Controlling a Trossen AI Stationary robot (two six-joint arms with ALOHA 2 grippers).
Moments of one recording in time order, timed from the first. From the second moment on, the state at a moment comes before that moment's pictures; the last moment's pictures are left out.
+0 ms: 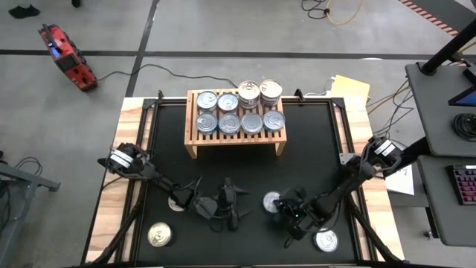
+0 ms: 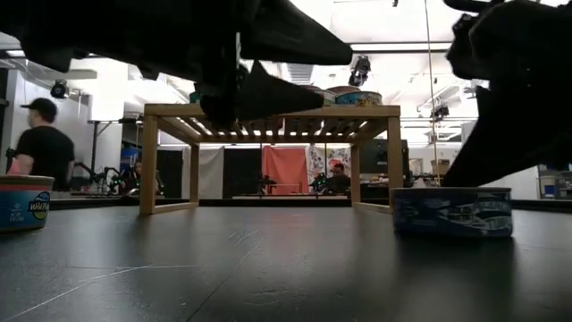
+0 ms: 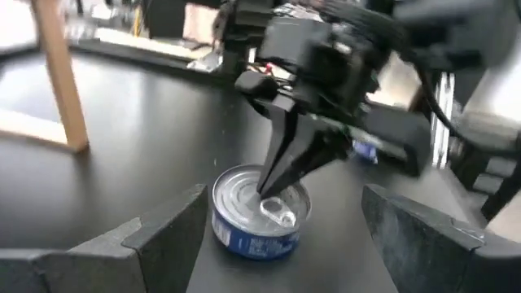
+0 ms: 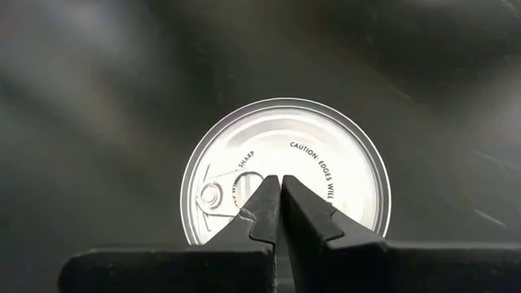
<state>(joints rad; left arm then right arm) -0.48 1.93 0.88 0.82 -0.62 -0.34 0.69 1.77 0.89 -0.31 0.69 1.31</state>
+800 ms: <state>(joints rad) -0.41 1.91 0.87 0.71 -0.44 -0.82 0.77 1.65 0.83 -0.38 0.73 1.10</state>
